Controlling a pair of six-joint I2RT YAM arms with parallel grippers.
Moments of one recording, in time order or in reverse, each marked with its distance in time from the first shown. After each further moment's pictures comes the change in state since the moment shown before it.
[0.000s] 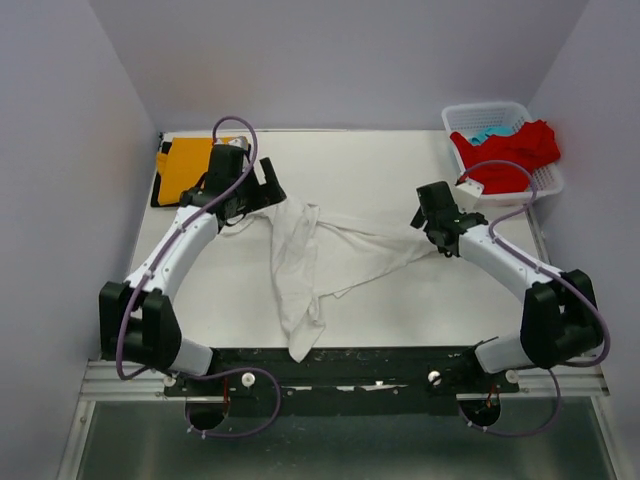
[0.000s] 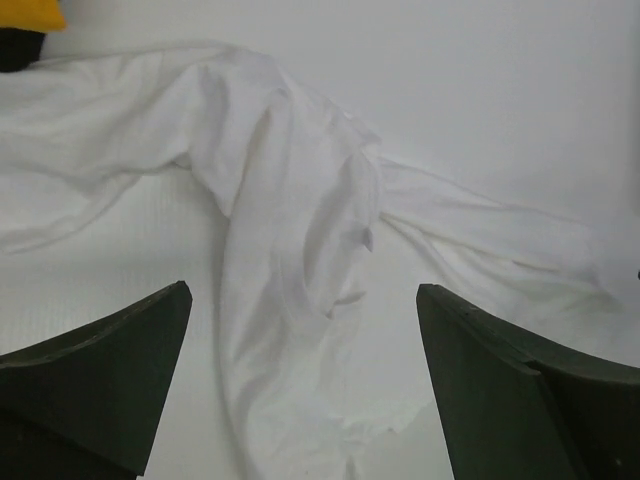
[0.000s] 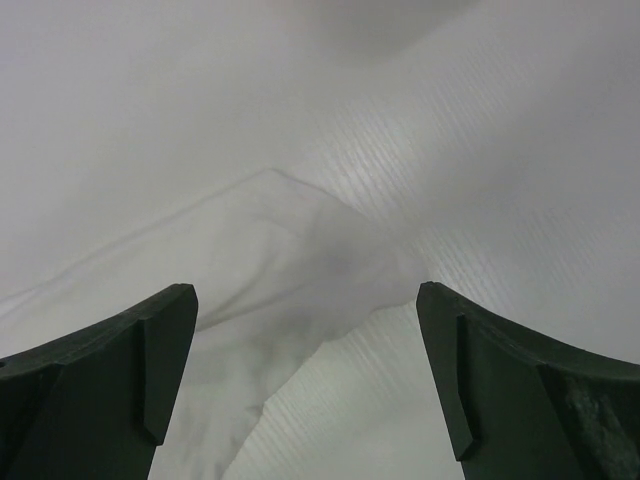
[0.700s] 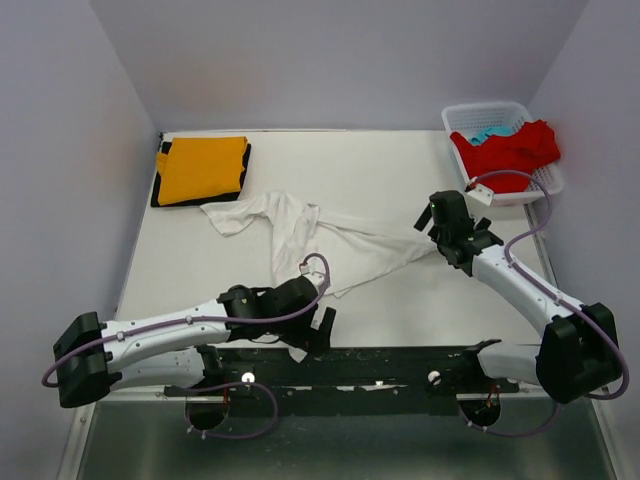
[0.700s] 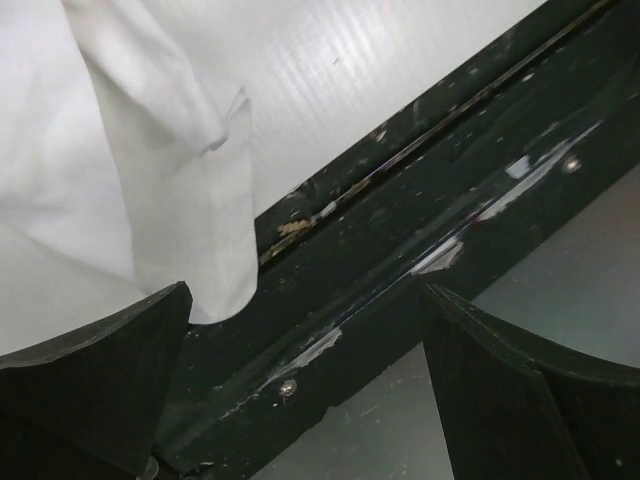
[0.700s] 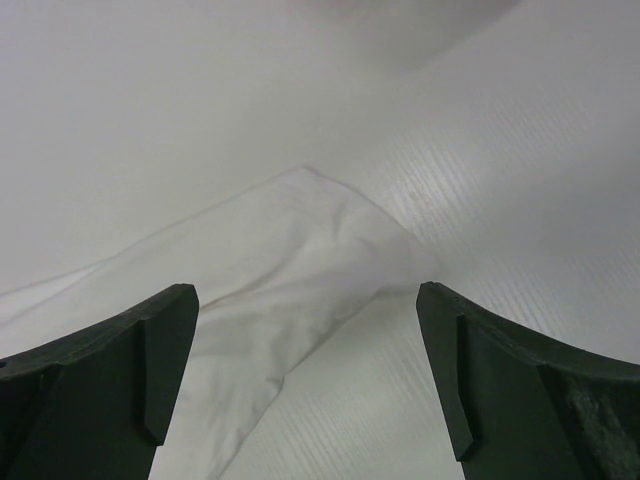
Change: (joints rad) left arm -0.932 -0.484 -0.570 -0.127 -0.057 -0.197; right arm 0.001 -0.219 -0.125 0.092 -0.051 -0.018
